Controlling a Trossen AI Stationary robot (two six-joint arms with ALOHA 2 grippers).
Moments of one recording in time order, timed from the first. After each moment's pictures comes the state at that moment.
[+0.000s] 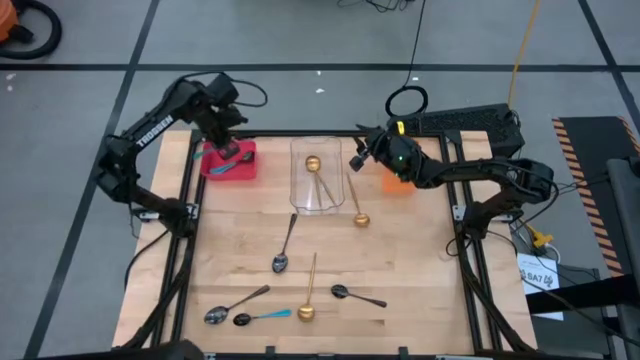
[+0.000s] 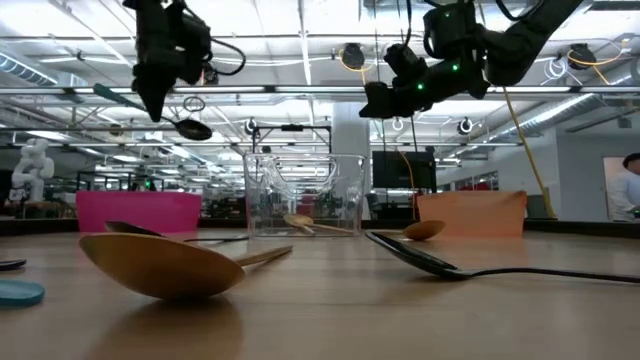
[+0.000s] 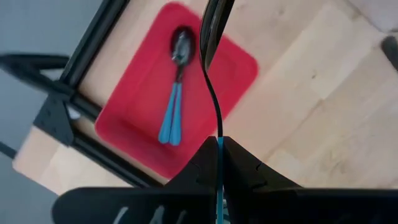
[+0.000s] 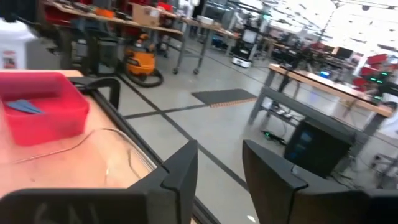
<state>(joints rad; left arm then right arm) 0.93 1.45 1.46 -1.47 0.04 0.27 -0.42 1.46 0.67 0.71 0.37 -0.23</state>
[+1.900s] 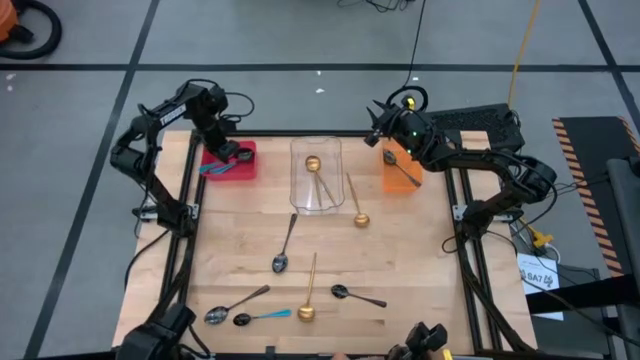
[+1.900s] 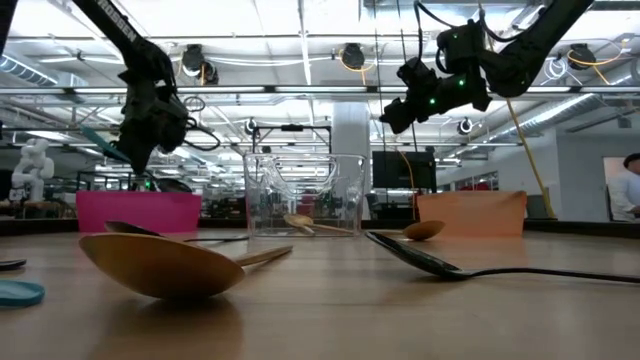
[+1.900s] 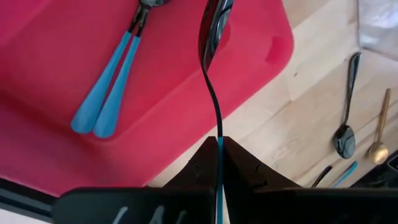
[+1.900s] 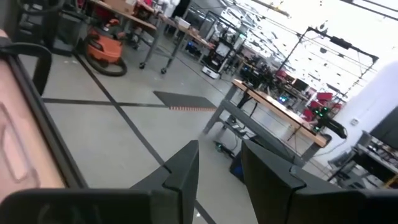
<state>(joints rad) 1.22 1.67 1.24 -1.41 0.37 0.28 -0.70 1.46 0.67 0.78 0.19 -0.51</state>
